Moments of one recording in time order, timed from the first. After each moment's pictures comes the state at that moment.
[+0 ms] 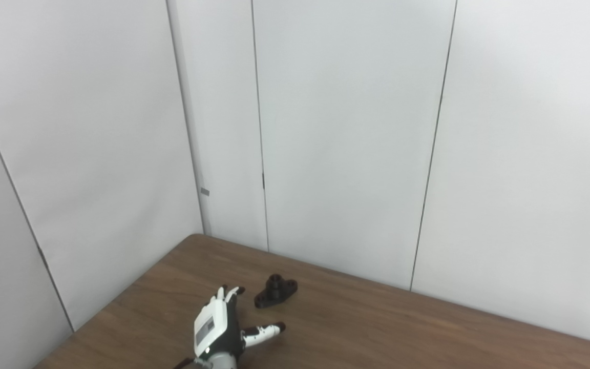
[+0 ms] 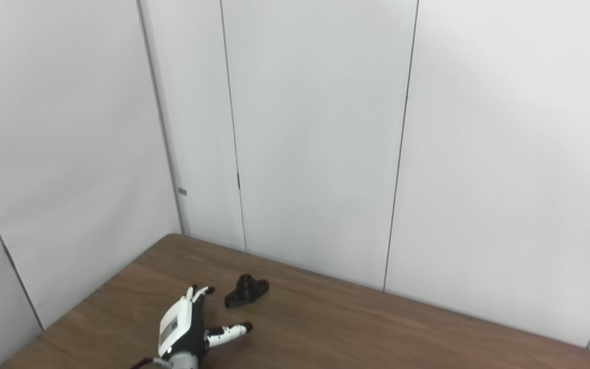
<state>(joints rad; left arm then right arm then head) -0.28 0.21 0.16 0.23 0.58 0.42 0.35 0.11 -0.29 -0.25 -0.05 0.07 -0.16 0.02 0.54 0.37</state>
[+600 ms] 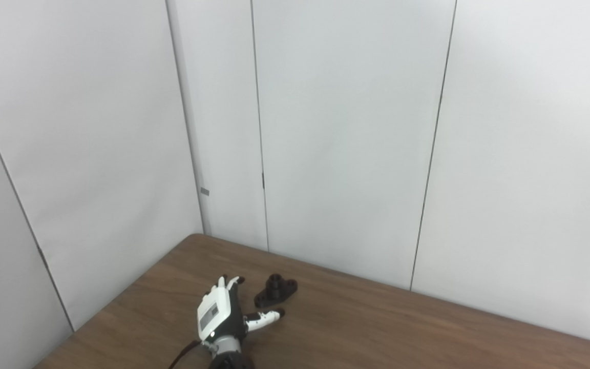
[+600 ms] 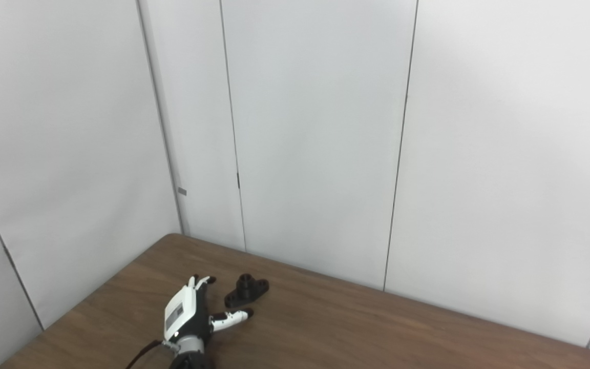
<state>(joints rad) -0.38 0.23 0.14 0.40 0.53 0.40 0.42 0.15 -0.29 -0.26 -0.08 0.11 -0.14 0.04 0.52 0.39</state>
